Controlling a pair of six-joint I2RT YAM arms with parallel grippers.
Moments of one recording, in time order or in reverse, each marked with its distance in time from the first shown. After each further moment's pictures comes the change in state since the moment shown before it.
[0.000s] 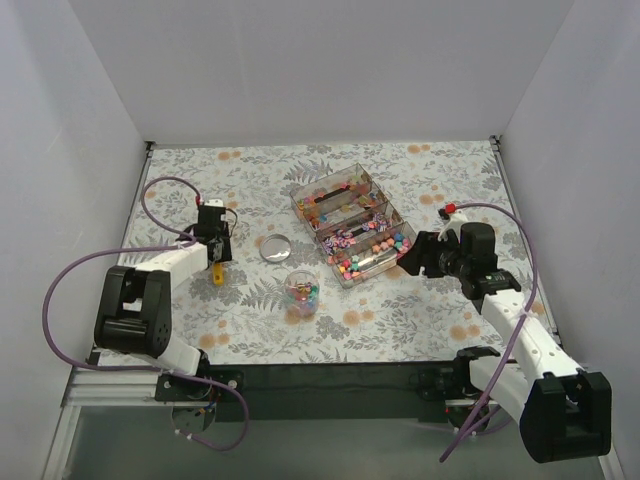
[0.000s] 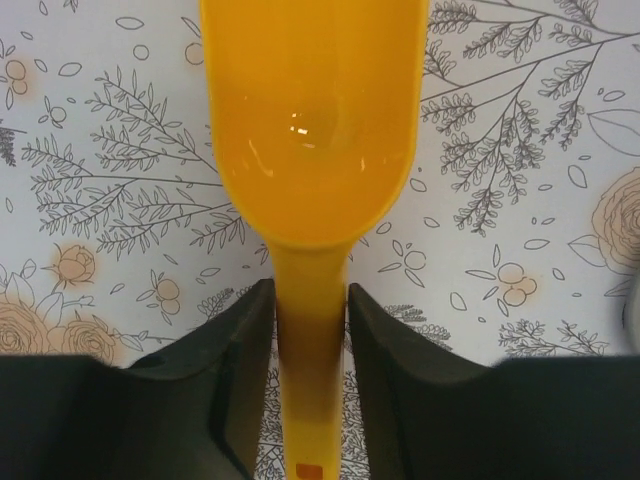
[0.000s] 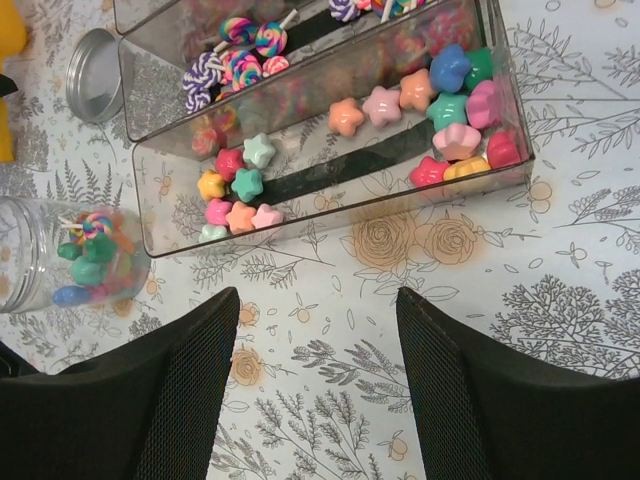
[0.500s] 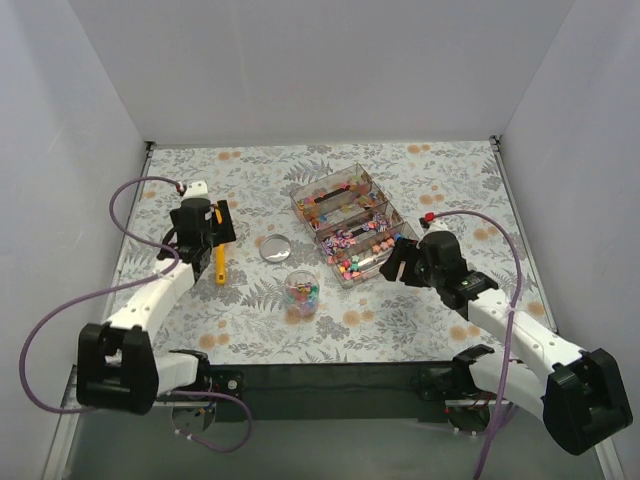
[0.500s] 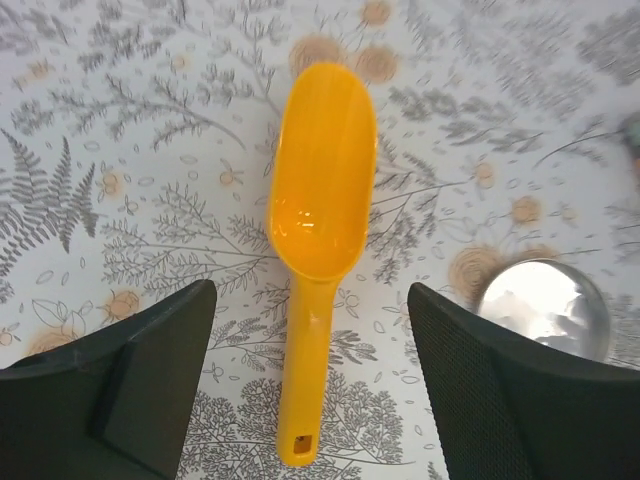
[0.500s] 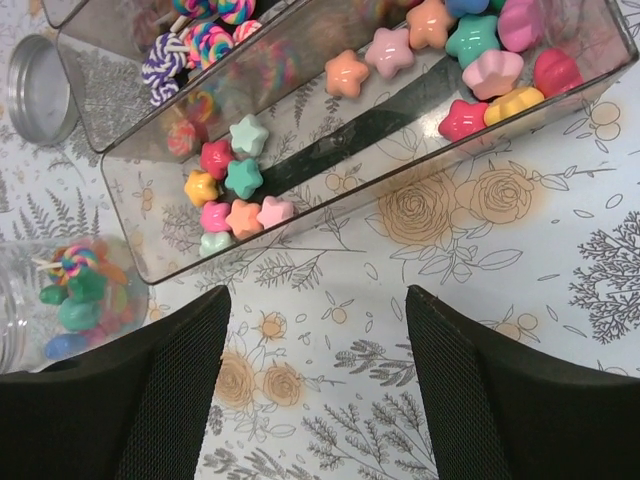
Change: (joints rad) left arm 0.002 -0.239 -0.016 0.064 0.007 -0.031; right arm 0.295 0.040 -0.025 0.013 0.354 0.263
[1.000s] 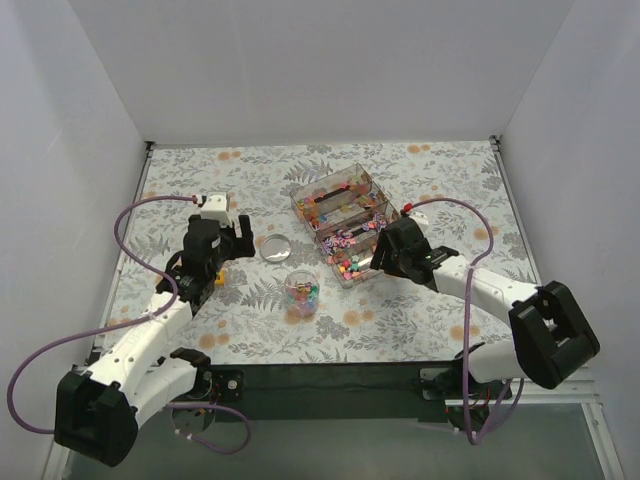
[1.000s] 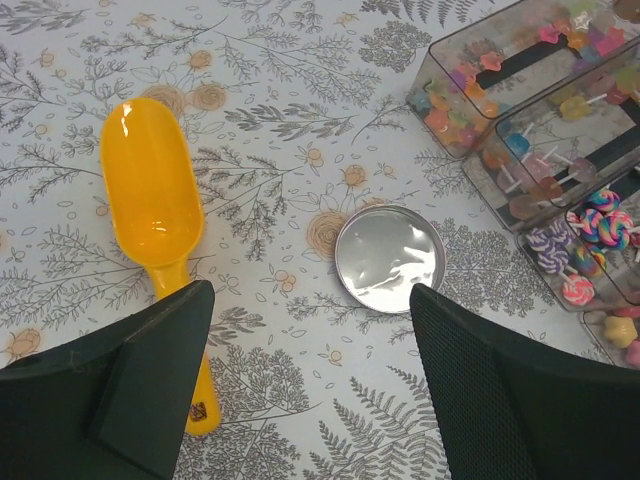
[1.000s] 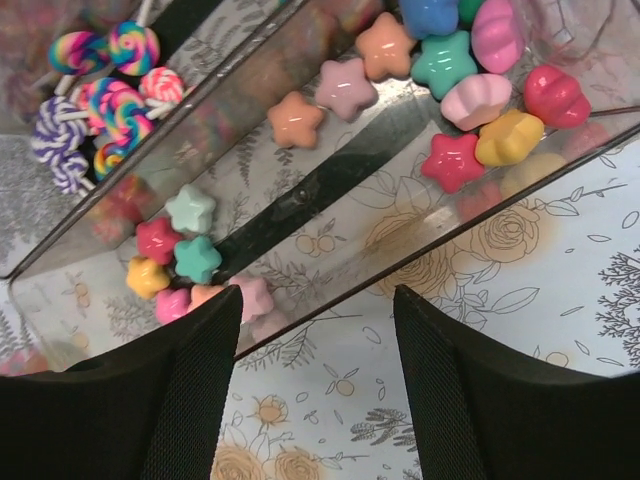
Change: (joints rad) left arm -0.188 -0.333 -0.138 0.050 0.099 0.020; right arm 0.157 0.348 0.195 -0.038 0.299 0.180
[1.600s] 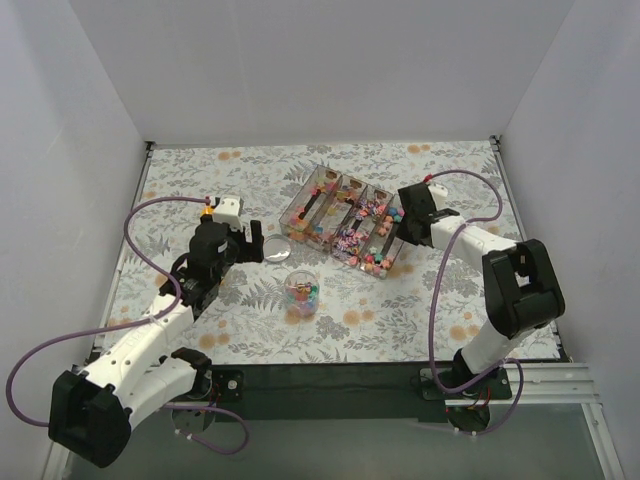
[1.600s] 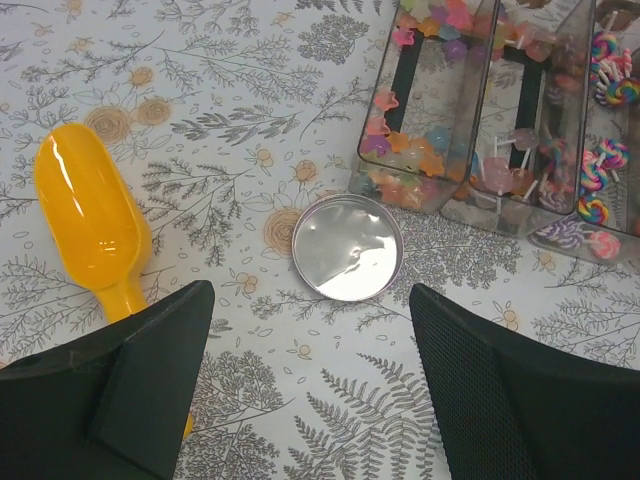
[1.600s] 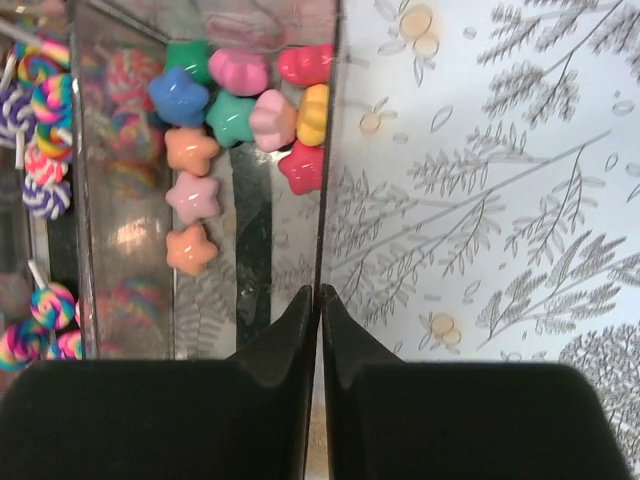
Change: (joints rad) left arm -0.081 -0.016 -0.002 0.007 0.023 0.045; right arm -0.222 0.296 0.272 -0.075 0.111 -0.037
